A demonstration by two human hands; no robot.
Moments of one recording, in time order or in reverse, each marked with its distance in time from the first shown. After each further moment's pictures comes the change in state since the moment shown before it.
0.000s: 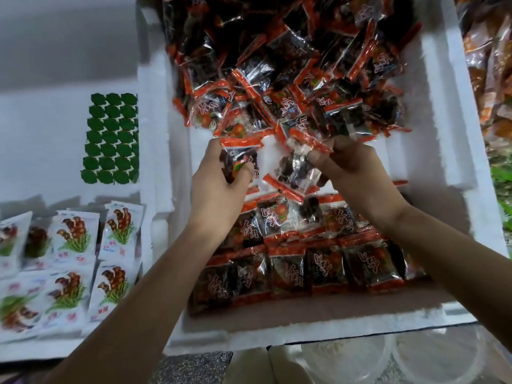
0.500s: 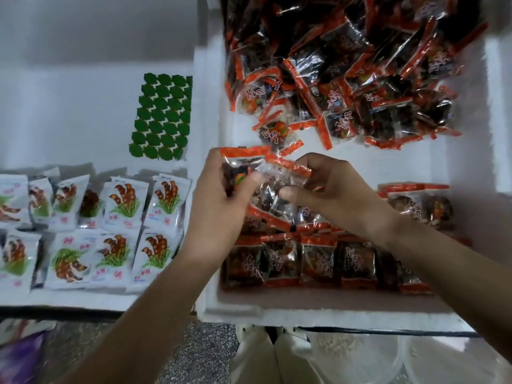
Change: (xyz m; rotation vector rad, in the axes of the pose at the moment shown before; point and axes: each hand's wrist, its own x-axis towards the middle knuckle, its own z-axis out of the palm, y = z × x) left_hand -0.052 -0.007 -0.051 -0.245 0.043 -0.030; right_hand -0.027 -0.037 0.052 0.110 -0.386 -0.074
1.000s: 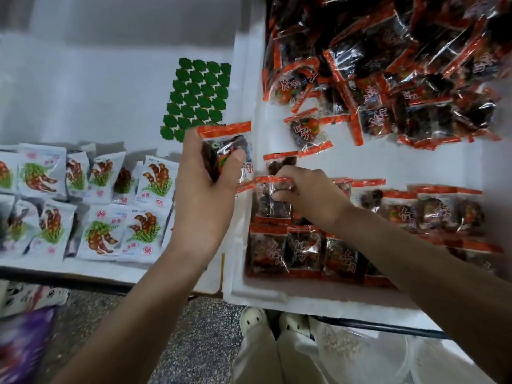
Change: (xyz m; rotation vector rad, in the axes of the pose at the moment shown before) left_hand -0.010 -0.002 -0.043 -0.037 0.196 0.068; right_hand 0.037 0.020 0.060 -0.575 -0.135 -0.016
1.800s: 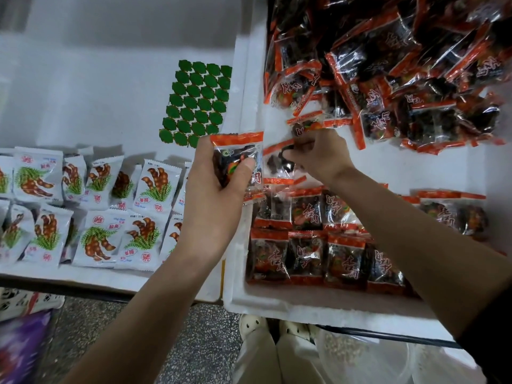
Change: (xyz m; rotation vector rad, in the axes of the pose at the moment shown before) left_hand 0.003 -0.003 0.006 0.000 -0.061 -0.092; right_hand 0.045 0.002 -0.027 0.253 0.275 0.276
